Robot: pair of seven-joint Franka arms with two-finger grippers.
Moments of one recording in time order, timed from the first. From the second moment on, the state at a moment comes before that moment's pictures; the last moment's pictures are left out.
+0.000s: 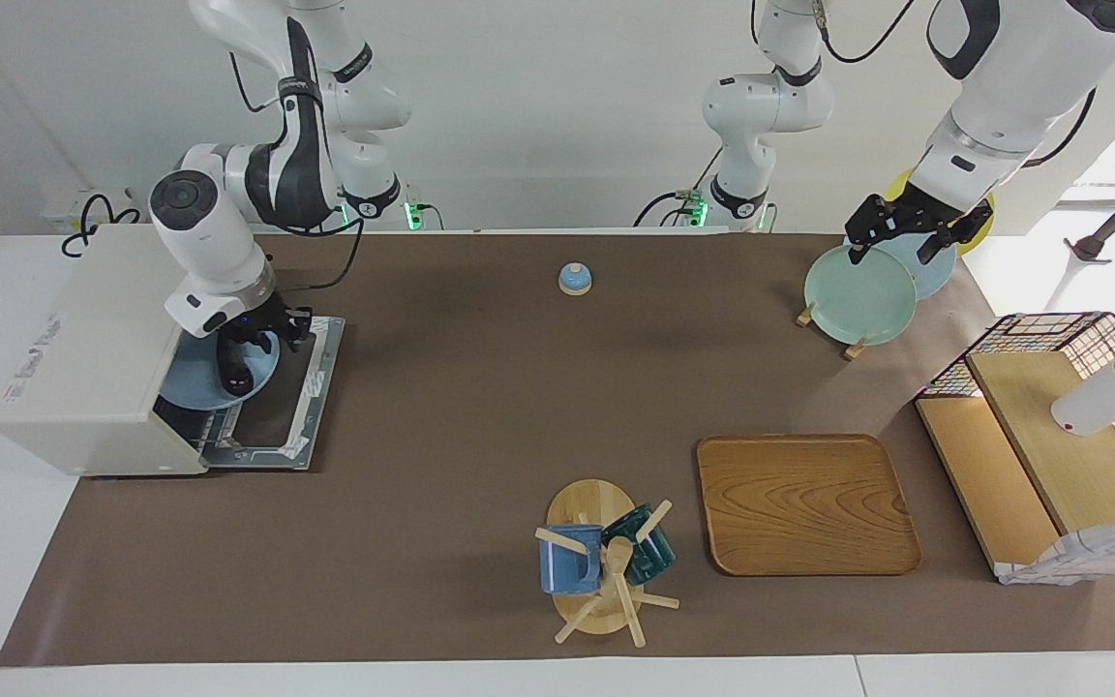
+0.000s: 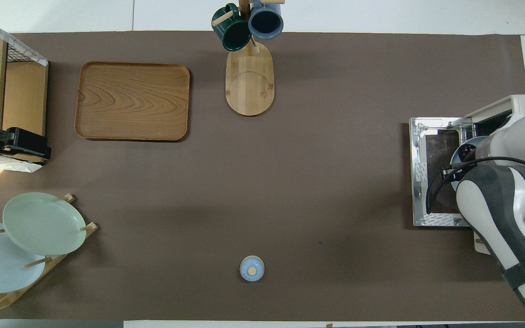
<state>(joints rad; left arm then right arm) -0.04 -0.03 -0.04 -1.62 -0.02 1.51 -0.01 -0.03 -0.03 -0.04 -2.23 -0.10 2.10 -0.14</state>
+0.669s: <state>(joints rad) -0.04 -0.03 -0.04 -1.62 -0.02 1.51 -0.01 -0.05 -0.04 -0.04 -2.26 -0.10 2.14 -0.19</state>
